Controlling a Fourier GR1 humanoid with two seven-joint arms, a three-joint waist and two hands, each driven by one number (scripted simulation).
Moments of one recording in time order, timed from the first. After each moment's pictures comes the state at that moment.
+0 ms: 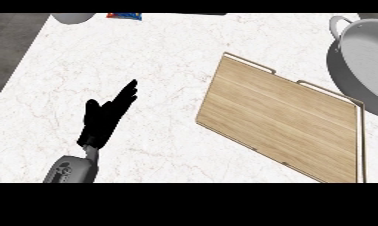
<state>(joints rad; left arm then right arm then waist) -0.13 0.18 -0.16 -1.35 0.07 -0.11 0.15 -0.83 -0.85 -0.04 -0.29 0.74 -0.09 -0.22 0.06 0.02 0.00</state>
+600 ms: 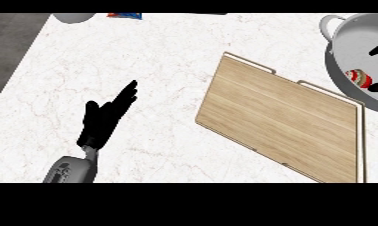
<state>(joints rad) -0.13 0.18 -0.16 -1.35 0.07 -0.12 0.14 -0.94 -0.75 -0.03 -0.13 0.77 0.10 -0.05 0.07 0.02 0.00</state>
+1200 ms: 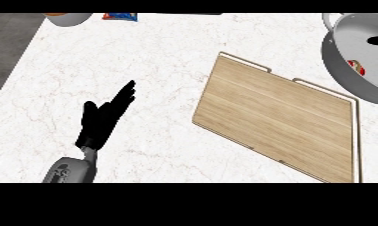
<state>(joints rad) -0.12 0.17 -0.15 -1.36 0.06 -0.11 0.14 -0.98 -0.76 -0.43 -0.19 0.39 -0.13 -0.21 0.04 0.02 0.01</state>
